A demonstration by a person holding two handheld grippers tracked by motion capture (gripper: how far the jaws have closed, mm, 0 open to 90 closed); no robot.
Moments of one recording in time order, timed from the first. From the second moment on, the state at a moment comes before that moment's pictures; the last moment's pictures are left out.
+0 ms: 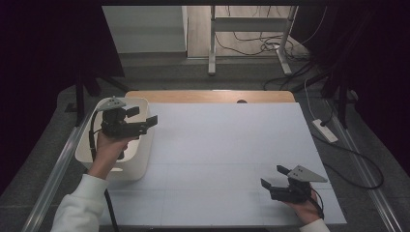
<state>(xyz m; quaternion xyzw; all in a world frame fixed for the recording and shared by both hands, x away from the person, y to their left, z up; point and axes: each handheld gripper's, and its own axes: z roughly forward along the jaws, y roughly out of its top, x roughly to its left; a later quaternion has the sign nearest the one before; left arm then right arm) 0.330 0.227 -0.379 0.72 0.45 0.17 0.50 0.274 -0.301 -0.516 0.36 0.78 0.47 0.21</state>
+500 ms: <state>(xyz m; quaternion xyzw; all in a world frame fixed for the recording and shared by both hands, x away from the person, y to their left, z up) 0.311 0.206 -0.383 0.73 0.43 0.16 0.51 0.274 -0.299 -0.516 0.36 0.78 0.47 0.21</state>
